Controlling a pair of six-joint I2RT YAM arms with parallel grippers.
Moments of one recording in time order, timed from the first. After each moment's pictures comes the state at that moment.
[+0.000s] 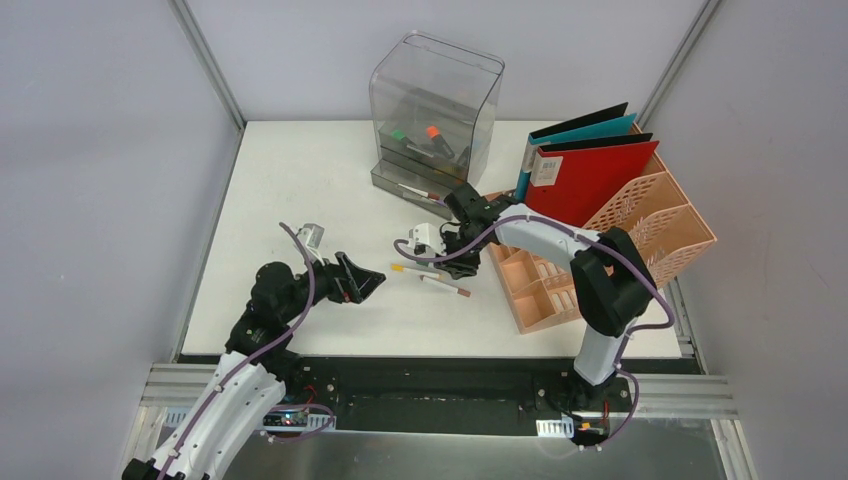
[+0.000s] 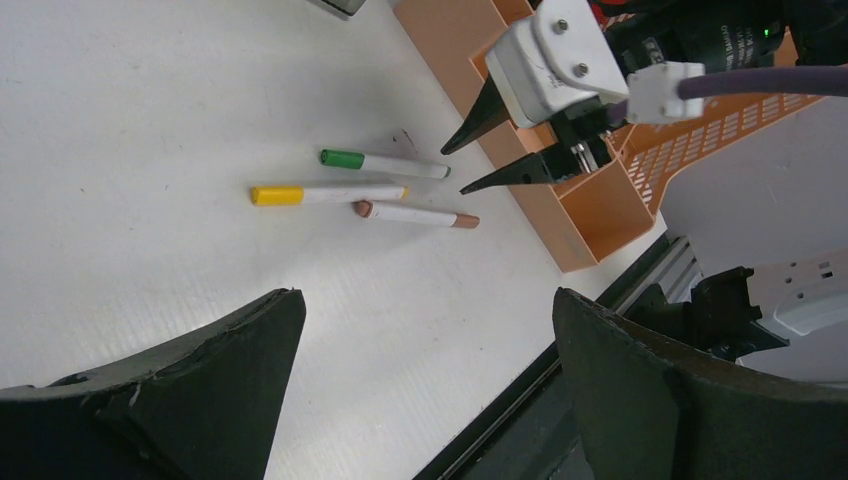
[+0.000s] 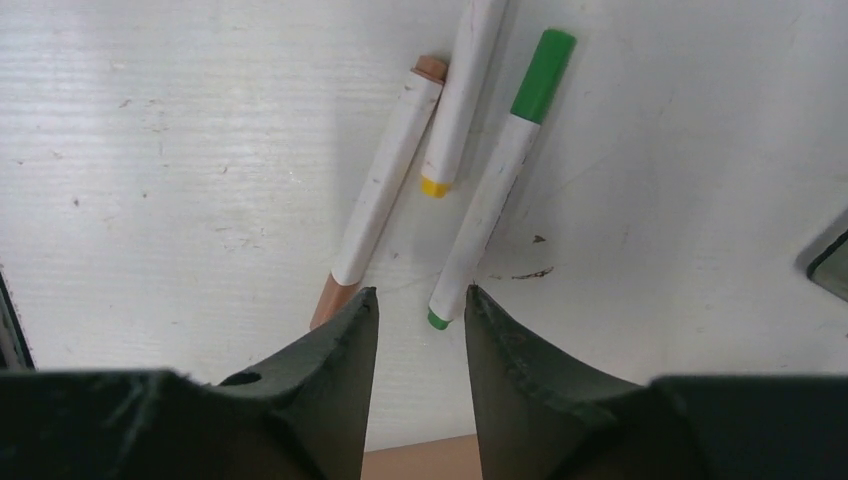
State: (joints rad) left arm -0.35 0.42 0.29 -0.11 0.40 -0.66; right arm 0.72 1.78 1.28 -0.75 -0.40 -0.92
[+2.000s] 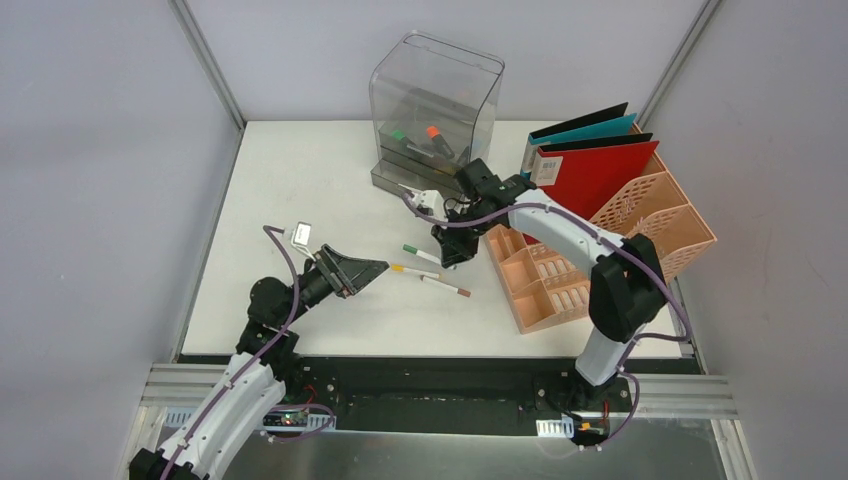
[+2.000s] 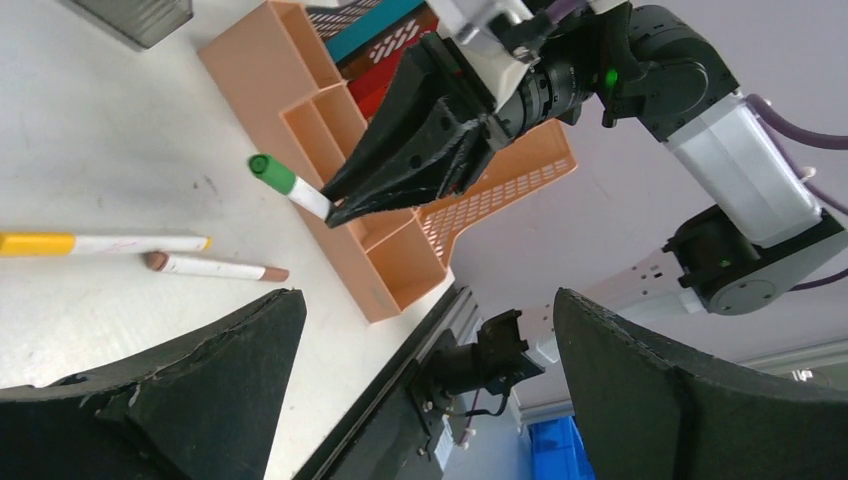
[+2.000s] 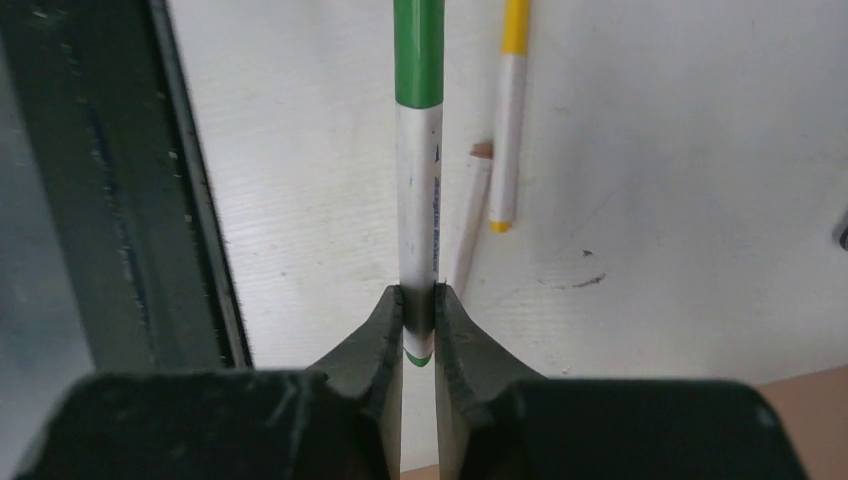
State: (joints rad) left arm -0.35 0.42 0.15 0.35 0.50 -1.15; right arm 0.68 1.75 1.40 -0.84 -0.55 -0.58
